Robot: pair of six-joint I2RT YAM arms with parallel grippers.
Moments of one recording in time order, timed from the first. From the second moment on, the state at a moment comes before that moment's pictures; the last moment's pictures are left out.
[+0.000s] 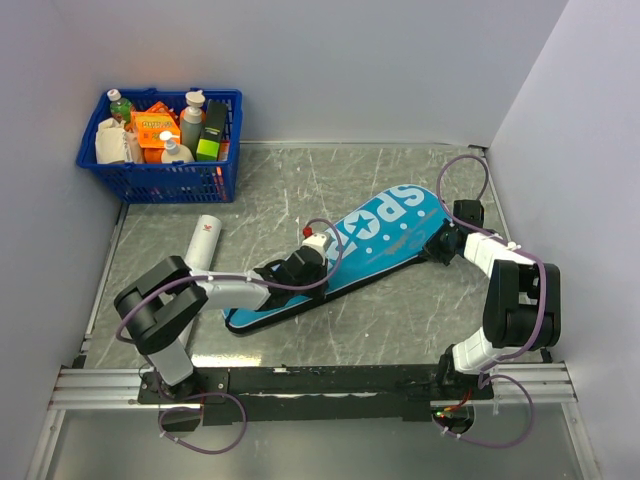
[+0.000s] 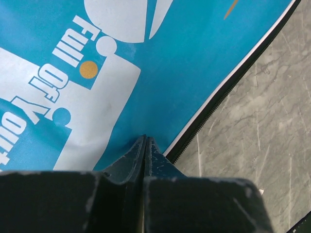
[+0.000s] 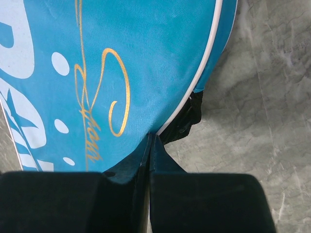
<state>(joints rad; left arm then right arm) -0.93 1.68 0.79 0.20 -0.14 -0.57 -0.11 1.54 0.82 -0.30 -0.18 0.67</state>
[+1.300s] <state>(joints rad) -0.86 1.67 0.75 0.24 -0.10 -0.59 -0.09 1.58 0.86 -0.34 -0.10 0.69</state>
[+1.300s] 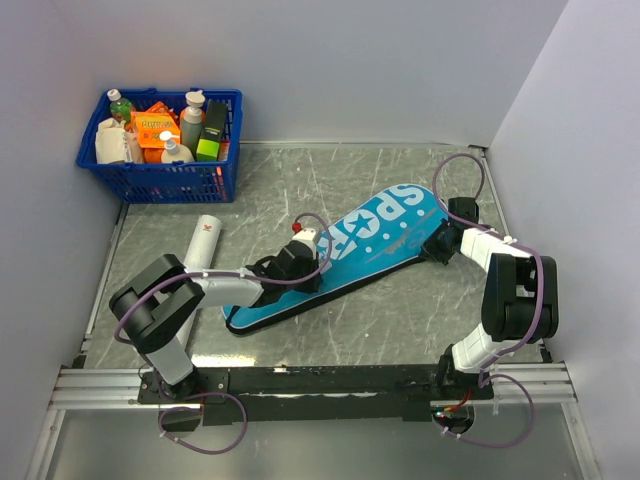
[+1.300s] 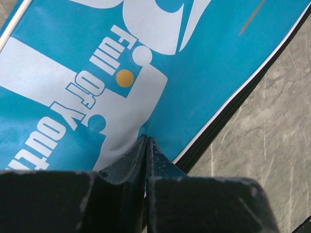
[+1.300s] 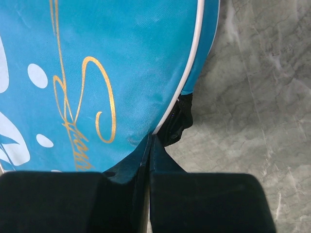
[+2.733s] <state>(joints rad) -0.83 1.62 0.69 0.28 -0.06 -0.58 -0.12 1.48 0.86 -0.47 0.03 0.73</state>
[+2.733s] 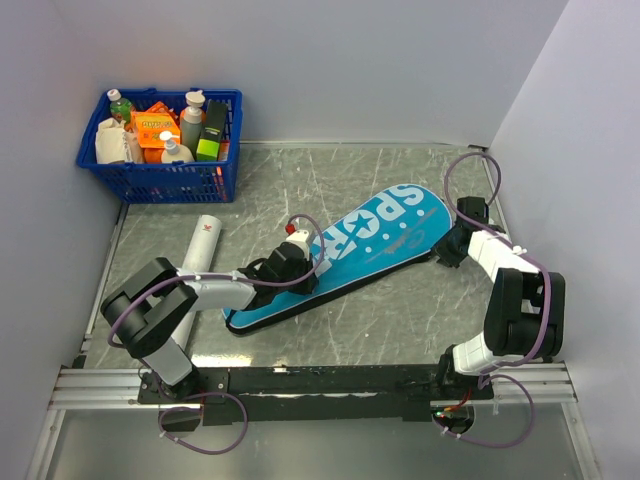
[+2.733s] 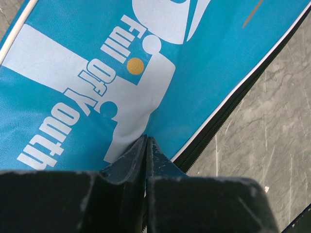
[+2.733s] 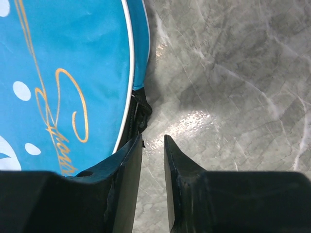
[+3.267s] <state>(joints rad) -0.82 1.62 0.69 0.28 -0.05 -0.58 -0.12 1.51 0.90 -0.45 0.00 0.75</state>
